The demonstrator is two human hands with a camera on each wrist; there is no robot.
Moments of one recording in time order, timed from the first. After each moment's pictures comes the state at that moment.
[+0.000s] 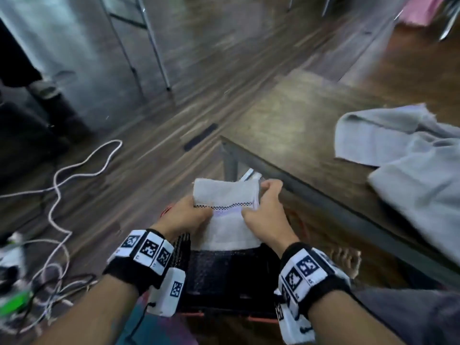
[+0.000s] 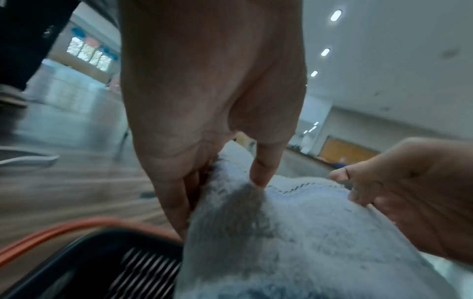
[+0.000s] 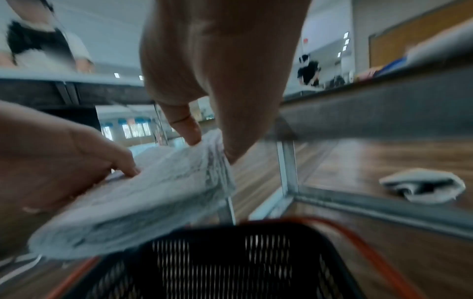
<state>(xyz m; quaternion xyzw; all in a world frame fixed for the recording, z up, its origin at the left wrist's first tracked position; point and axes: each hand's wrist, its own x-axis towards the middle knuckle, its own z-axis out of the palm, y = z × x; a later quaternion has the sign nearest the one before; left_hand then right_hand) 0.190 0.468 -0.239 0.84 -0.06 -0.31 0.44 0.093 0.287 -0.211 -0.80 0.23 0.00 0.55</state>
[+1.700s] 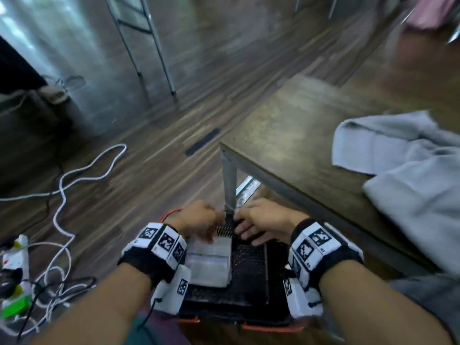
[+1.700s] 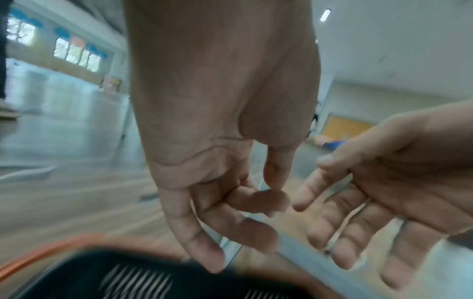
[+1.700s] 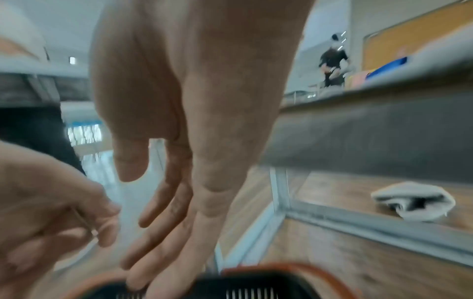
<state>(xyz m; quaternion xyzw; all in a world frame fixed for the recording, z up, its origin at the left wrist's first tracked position) 0.181 0.429 -0.209 0.83 -0.03 -0.40 0.37 0.114 0.263 -0.183 -0.74 0.20 0.32 0.56</state>
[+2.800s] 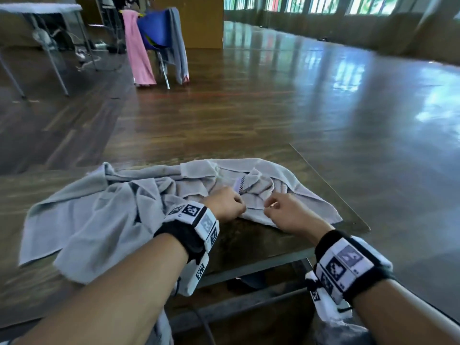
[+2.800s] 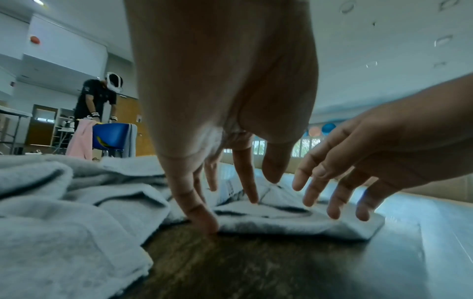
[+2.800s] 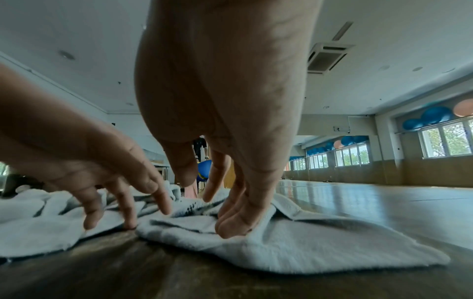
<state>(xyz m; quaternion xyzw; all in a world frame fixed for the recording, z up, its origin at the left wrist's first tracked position) -0.110 -0.066 -0.098 0.69 -0.65 -0.31 0.10 -0.289 -0.092 -0.106 -0.73 0.57 -0.12 0.35</state>
